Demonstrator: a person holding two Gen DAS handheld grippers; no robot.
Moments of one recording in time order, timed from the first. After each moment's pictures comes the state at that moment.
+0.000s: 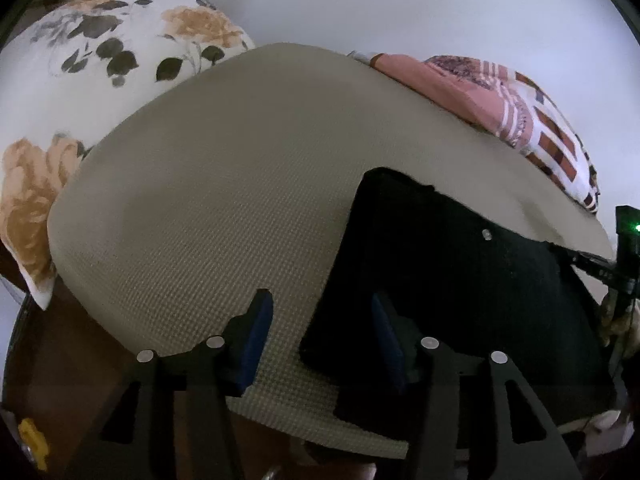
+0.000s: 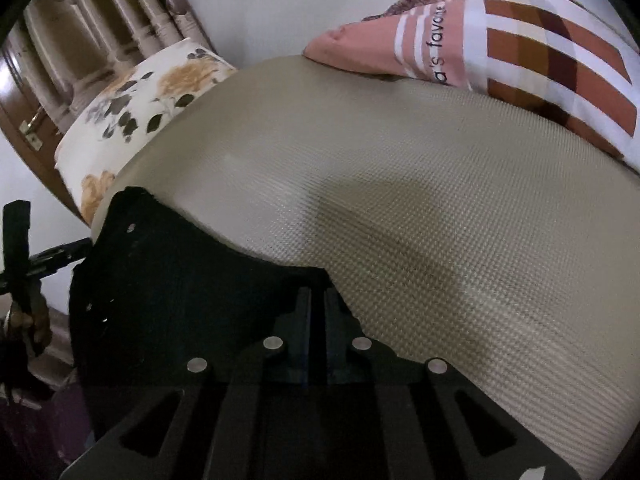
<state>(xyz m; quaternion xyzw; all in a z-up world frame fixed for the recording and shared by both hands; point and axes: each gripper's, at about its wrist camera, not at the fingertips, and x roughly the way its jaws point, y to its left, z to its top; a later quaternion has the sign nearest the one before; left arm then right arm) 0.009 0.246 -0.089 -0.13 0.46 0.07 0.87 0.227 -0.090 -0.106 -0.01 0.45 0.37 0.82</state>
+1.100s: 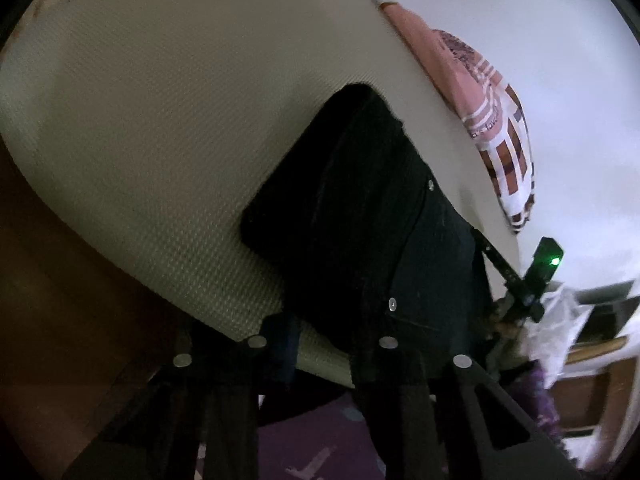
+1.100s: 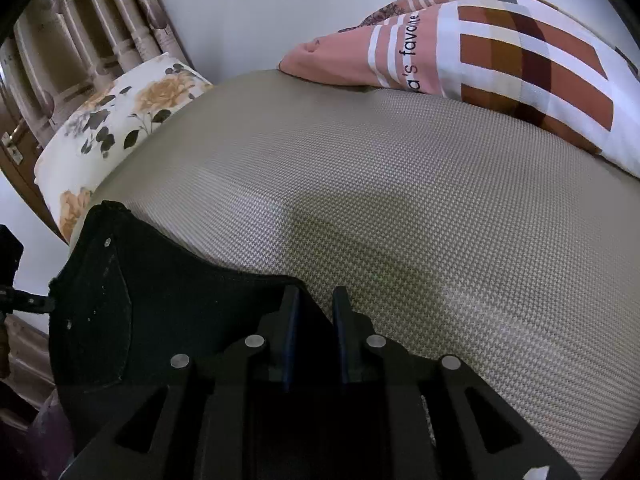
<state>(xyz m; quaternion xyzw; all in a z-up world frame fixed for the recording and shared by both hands) -0.017 0.252 -0.095 -0.33 0.54 -0.03 0.77 0.225 -0.090 -0.110 0.00 0.43 0.33 0.84</state>
